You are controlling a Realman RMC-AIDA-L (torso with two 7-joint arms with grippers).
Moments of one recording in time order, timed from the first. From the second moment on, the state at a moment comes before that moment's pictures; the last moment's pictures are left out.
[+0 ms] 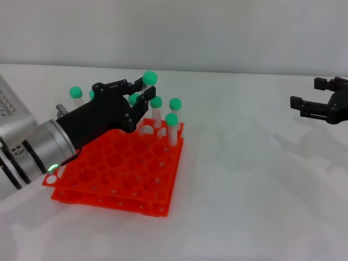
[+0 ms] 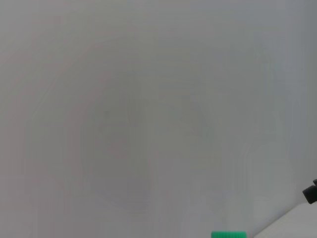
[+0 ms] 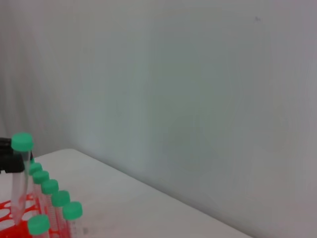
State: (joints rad) left arm -0.46 -2.08 1.16 0.48 -2.06 -1.22 2.39; right arm 0.35 2.01 -1.14 -1.08 1.50 1.06 -1.50
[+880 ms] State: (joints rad) left arm -0.49 -2.08 1.16 0.45 -2.06 -1.19 2.38; right arm 0.38 2.01 -1.14 -1.06 1.51 1.03 -1.50
